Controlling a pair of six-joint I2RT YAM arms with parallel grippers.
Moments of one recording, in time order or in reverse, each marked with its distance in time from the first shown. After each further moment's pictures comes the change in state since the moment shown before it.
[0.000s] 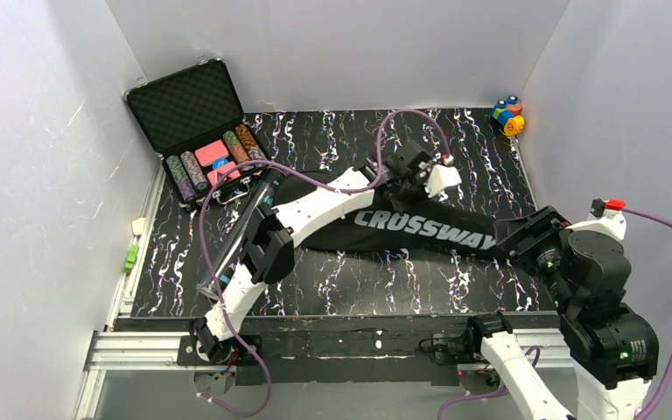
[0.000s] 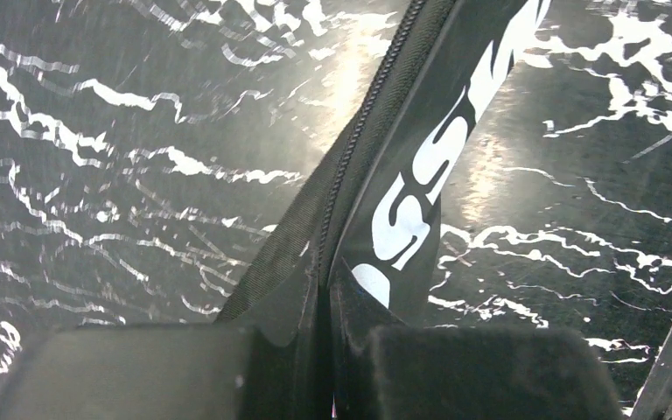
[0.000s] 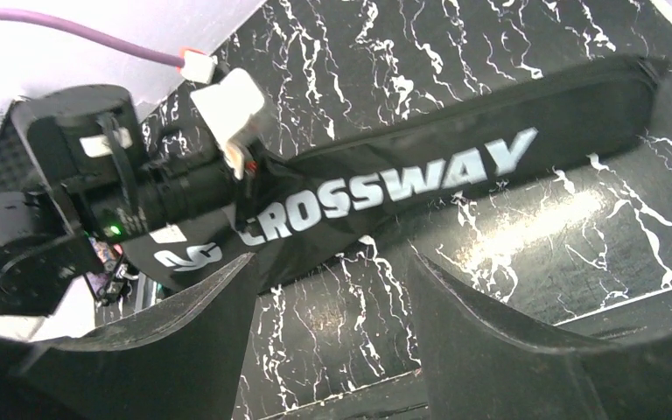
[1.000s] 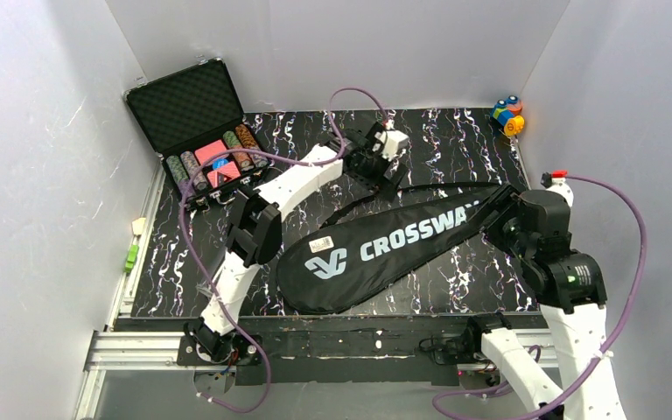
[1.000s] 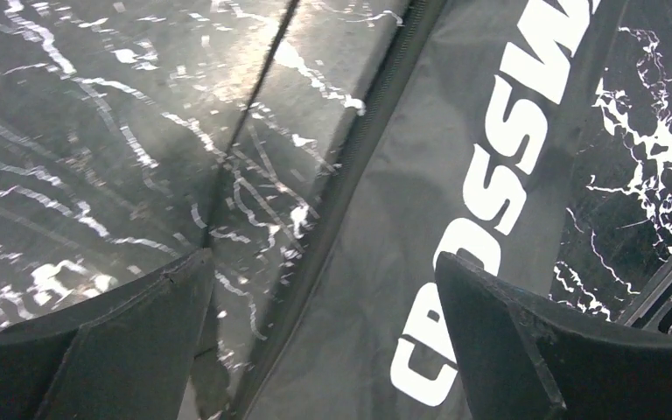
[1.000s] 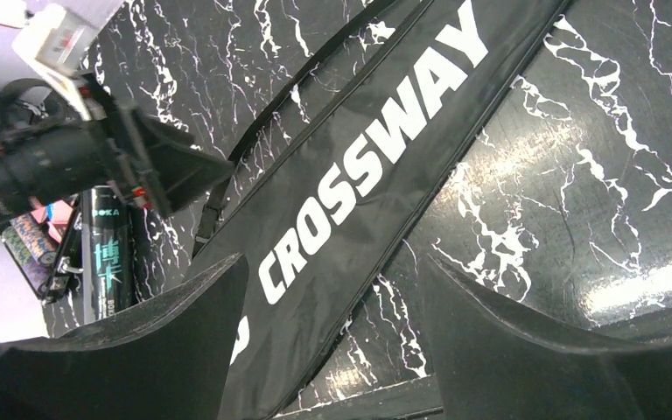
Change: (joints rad) left arm 0.232 0.026 -0.055 0.006 0.148 -0.389; right arm -0.005 0.137 -0.221 0.163 -0.048 0.017
